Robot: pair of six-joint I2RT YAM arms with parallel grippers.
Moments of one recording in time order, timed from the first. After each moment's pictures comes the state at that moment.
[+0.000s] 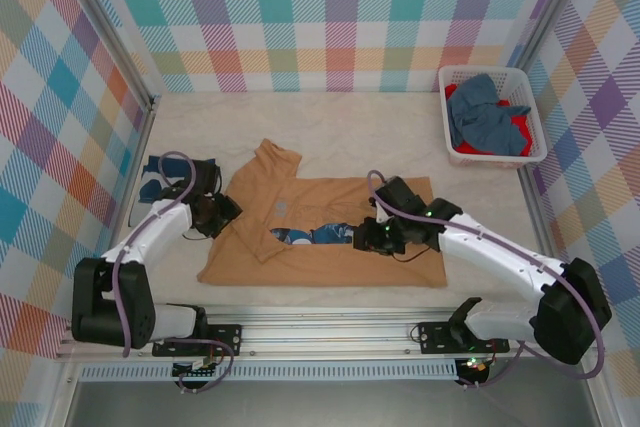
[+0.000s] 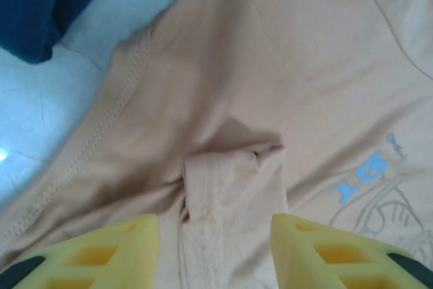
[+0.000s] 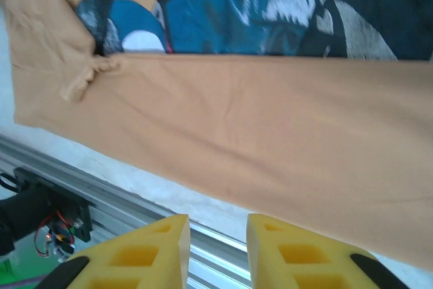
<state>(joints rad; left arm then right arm) -0.11 1.33 0.81 -0.68 0.11 -0.86 0.73 1.21 0.83 -0.71 -0.30 0.81</state>
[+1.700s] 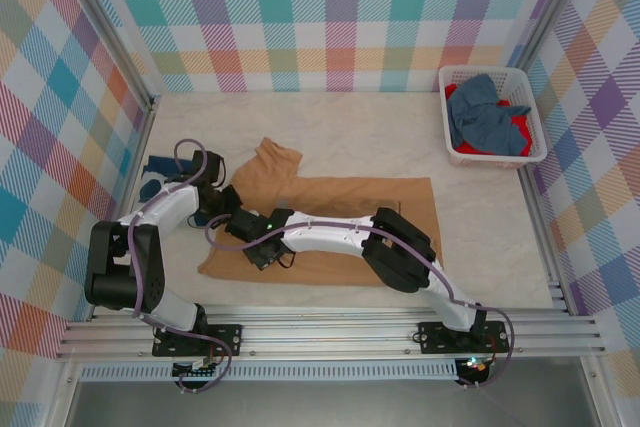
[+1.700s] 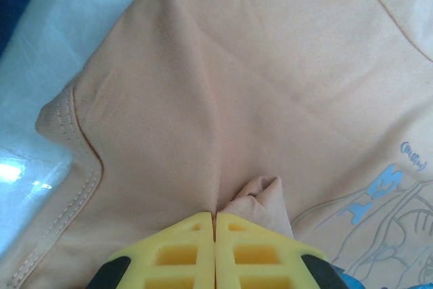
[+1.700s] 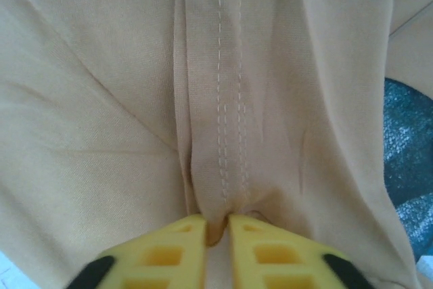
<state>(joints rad) -0.08 1.52 0.90 -0.62 0.17 -0.68 1.22 2.24 1.77 -0.74 0.13 0.47</state>
